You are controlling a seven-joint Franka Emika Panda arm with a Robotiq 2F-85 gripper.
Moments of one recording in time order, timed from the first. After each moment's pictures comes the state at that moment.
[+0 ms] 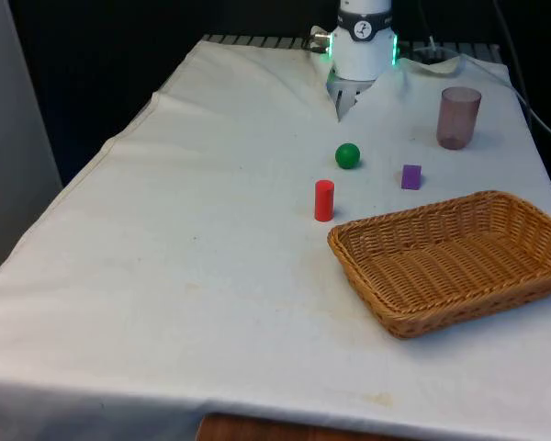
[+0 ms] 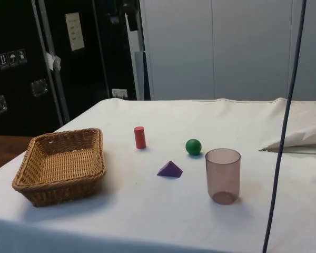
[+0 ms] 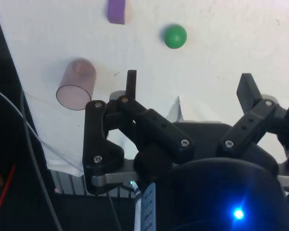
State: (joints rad) arm 0.24 0.07 -0.24 -1.85 0.04 1.85 -0.04
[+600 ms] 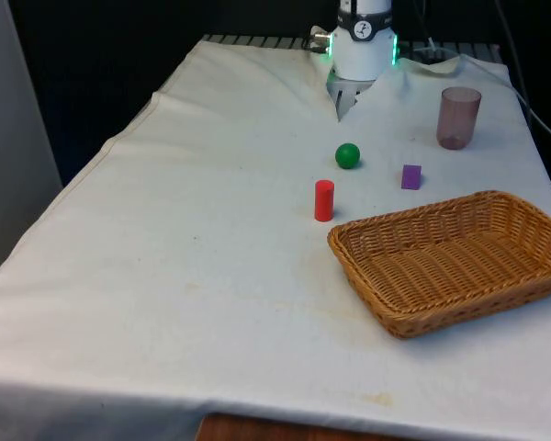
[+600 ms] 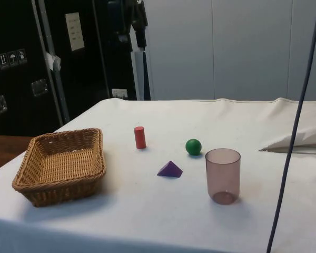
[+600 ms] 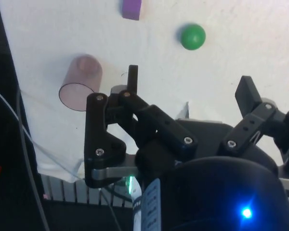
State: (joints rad) arm 0.24 -0.01 -0.17 -2.05 0.02 1.98 0.04
